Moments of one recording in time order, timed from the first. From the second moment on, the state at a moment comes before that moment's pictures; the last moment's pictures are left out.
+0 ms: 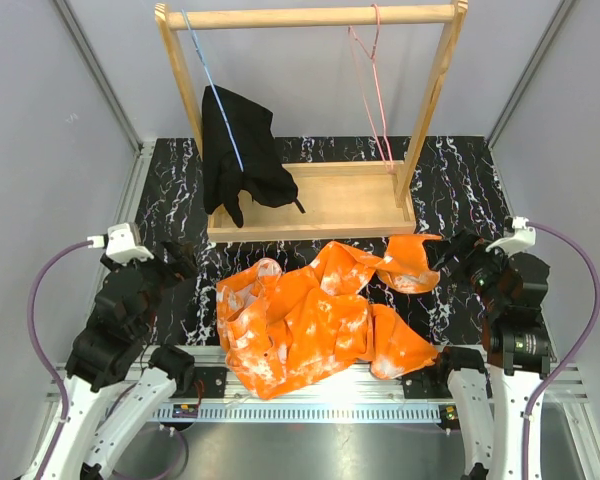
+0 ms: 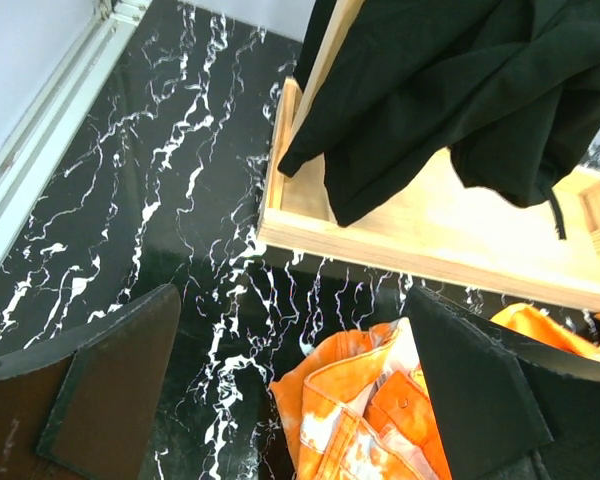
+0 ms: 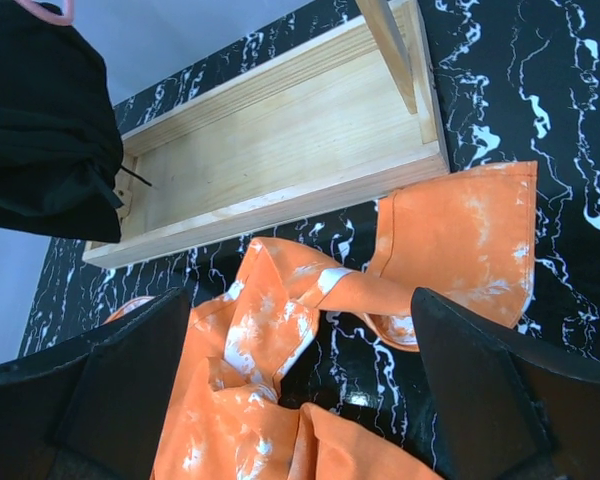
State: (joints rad) left arm -0.43 0.36 0.80 -0.66 -0.47 -0.39; right arm -0.12 0.44 0.80 -0.63 -0.30 0.46
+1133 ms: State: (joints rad) left arm -1.14 0.79 0.76 -0.81 -0.54 -0.85; right arm -0.12 0.69 0.80 -0.63 -0.11 0.46
